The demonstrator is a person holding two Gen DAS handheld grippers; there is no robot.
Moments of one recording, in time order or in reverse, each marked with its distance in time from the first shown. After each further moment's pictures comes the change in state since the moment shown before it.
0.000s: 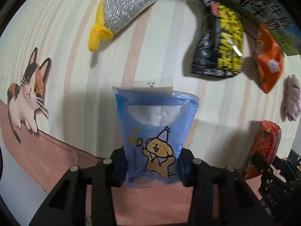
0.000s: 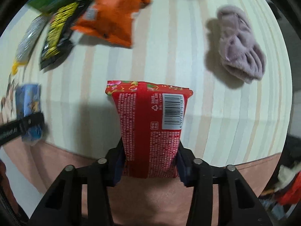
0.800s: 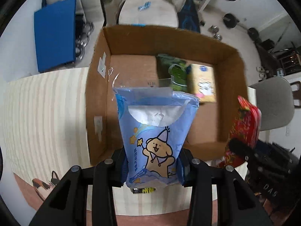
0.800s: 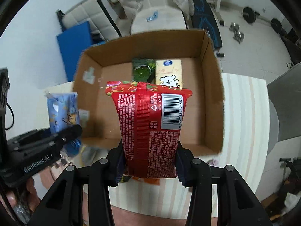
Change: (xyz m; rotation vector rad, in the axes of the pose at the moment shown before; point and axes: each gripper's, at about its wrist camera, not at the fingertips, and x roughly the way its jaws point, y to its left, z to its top) left arm -0.184 -0.079 0.210 0.170 -0.170 -0.124; right arm -0.199 -0.032 0.234 0.059 -0.229 0.180
